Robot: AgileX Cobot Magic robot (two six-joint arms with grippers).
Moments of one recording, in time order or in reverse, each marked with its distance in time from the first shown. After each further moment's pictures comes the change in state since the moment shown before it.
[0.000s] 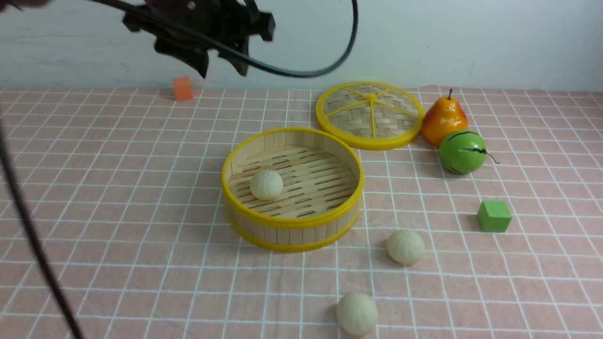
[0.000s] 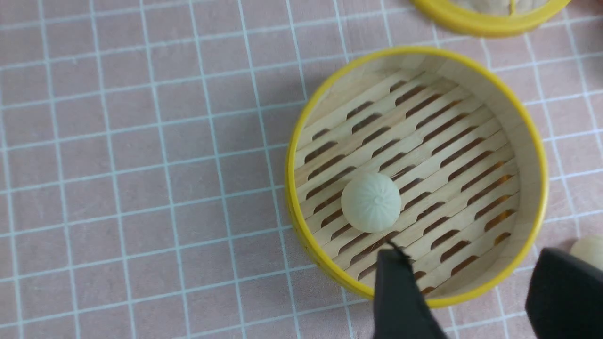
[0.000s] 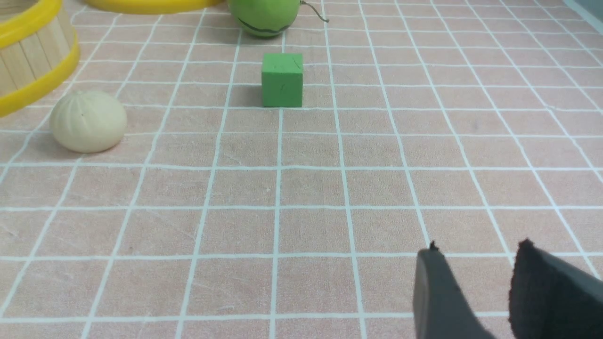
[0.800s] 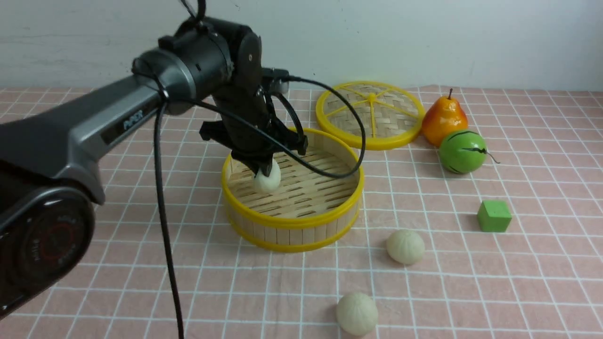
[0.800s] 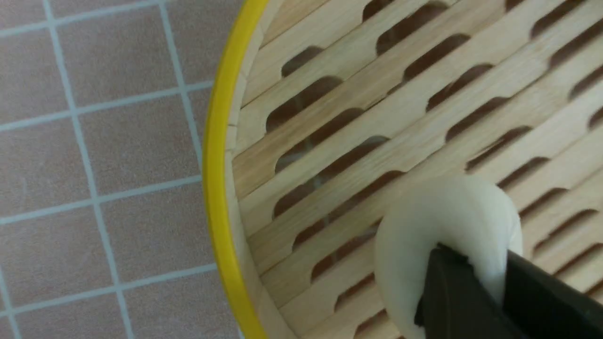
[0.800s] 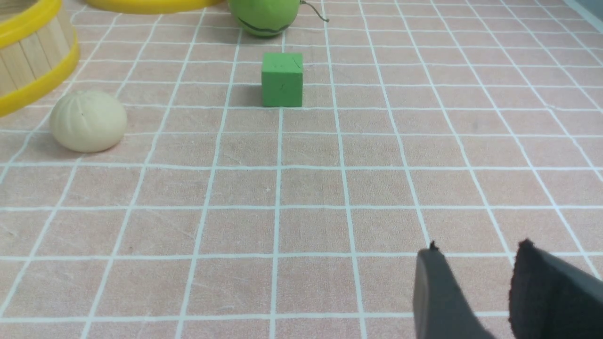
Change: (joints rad) right arm 0.000 0.000 0.000 -0.001 0.000 0.000; left arm 0.001 0.465 0.046 -0.059 -0.182 0.029
